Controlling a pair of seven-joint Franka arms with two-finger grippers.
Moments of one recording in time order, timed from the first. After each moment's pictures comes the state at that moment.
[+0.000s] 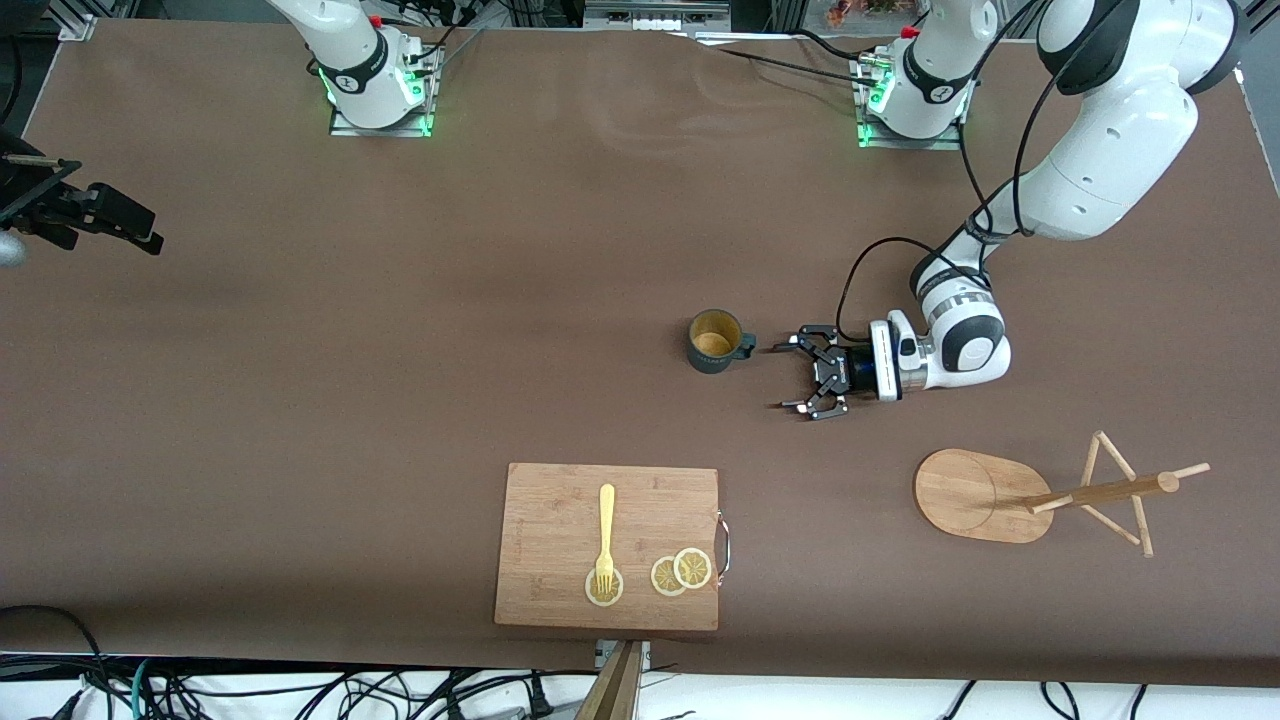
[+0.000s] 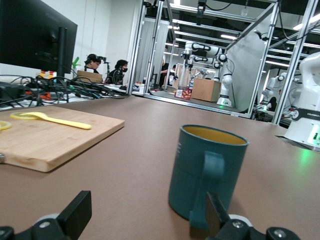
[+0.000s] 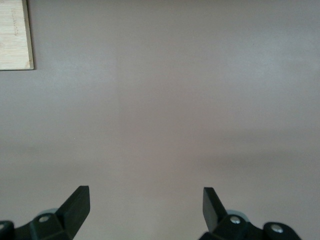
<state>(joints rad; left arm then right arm) 0.22 0.90 -0.33 -1.91 -1.53 1.92 2.60 0.00 -0.03 -0.05 -1.69 -0.01 1.65 0.00</state>
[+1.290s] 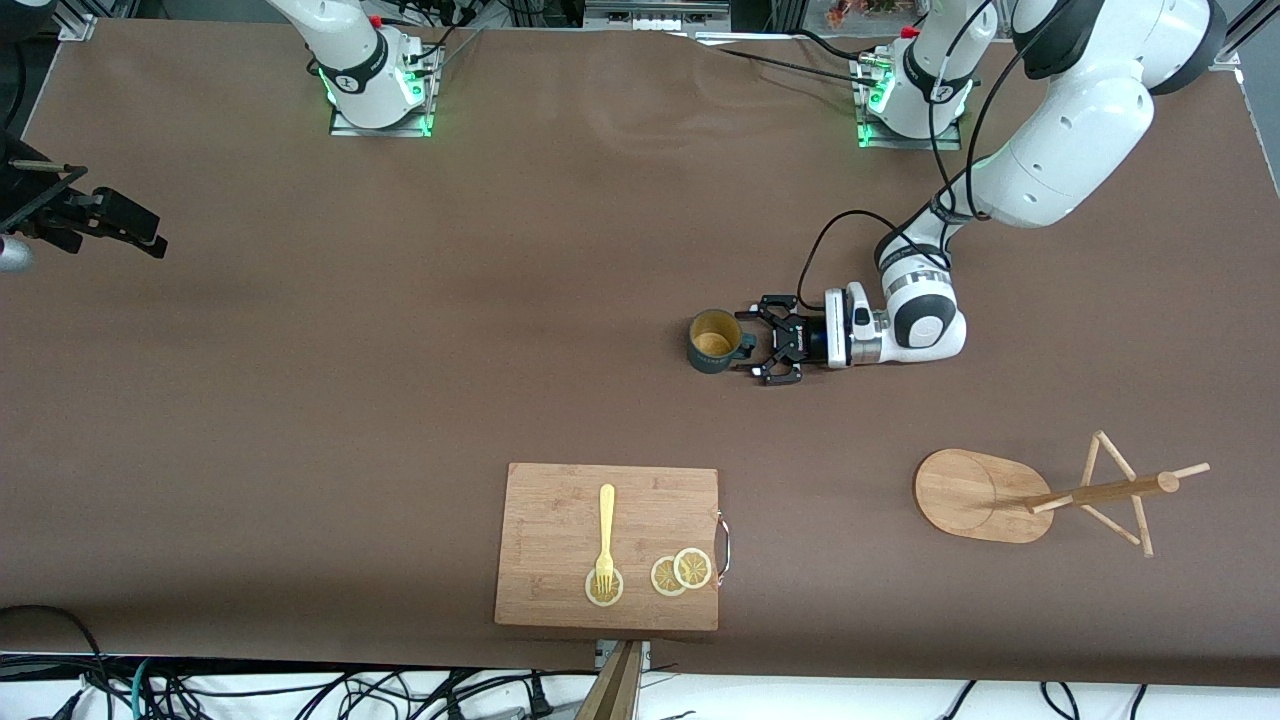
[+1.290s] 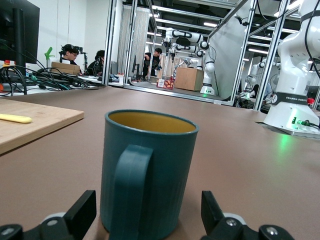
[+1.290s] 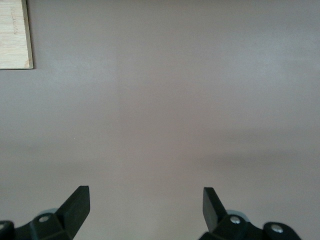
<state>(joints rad) 0.11 0.87 -0.33 -2.00 -1.59 1.97 2.70 0.00 -0.03 -0.05 -1.69 -0.01 1.65 0.00</state>
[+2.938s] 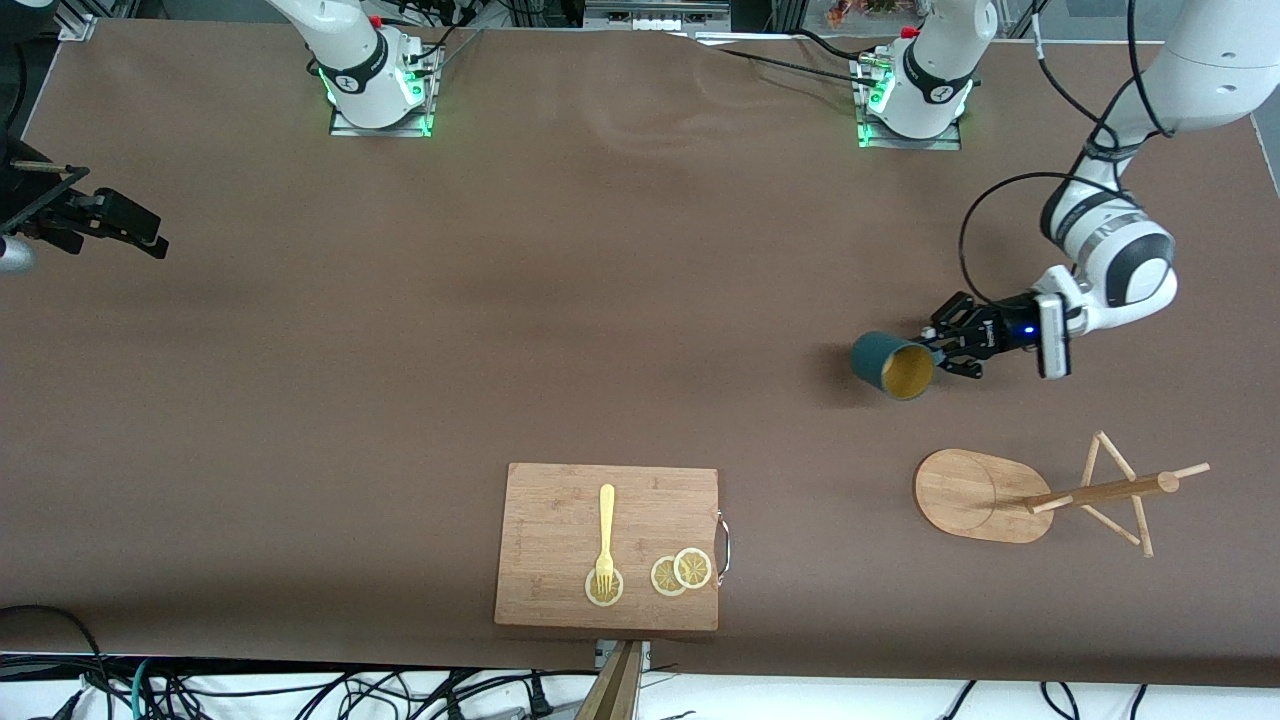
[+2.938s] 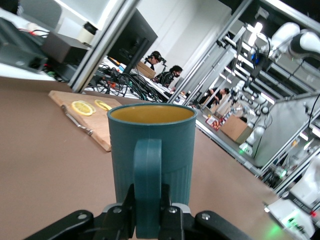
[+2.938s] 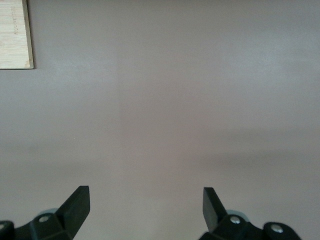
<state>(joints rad) 0.32 0.49 0.02 -2.18 -1.47 1.66 2.00 0.00 -0.02 -0.05 -1.69 -0.01 1.66 0.00</state>
